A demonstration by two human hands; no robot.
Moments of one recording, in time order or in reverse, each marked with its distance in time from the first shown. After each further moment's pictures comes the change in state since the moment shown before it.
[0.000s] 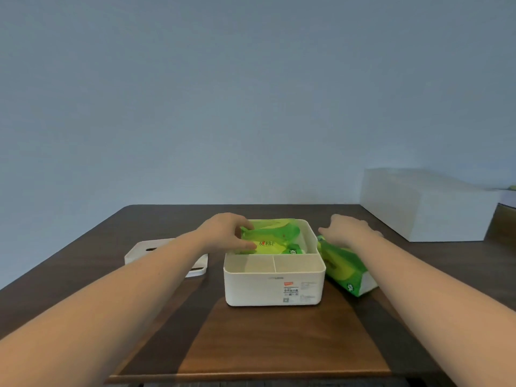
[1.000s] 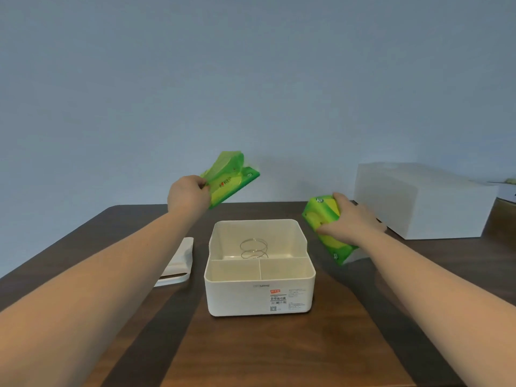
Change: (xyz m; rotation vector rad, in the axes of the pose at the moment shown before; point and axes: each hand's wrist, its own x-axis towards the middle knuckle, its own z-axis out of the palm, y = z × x) left_hand 0.060 -0.020 -0.019 -0.273 0.628 -0.357; right_hand 0.034 0.032 0.001 0.216 0.247 -0.099
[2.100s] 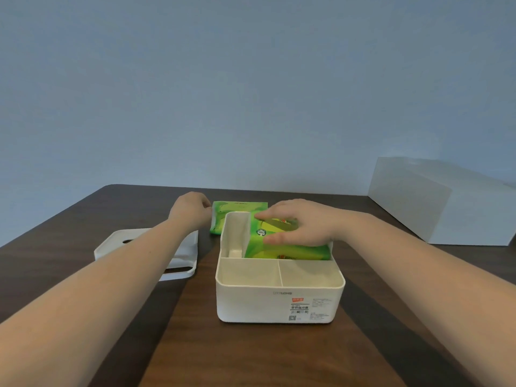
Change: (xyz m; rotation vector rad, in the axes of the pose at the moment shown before) left_hand 0.025 -0.083 0.050 0.208 -0.317 -0.010; right_hand -0.008 -0.093 0.021 -0.177 -0.443 -0.833
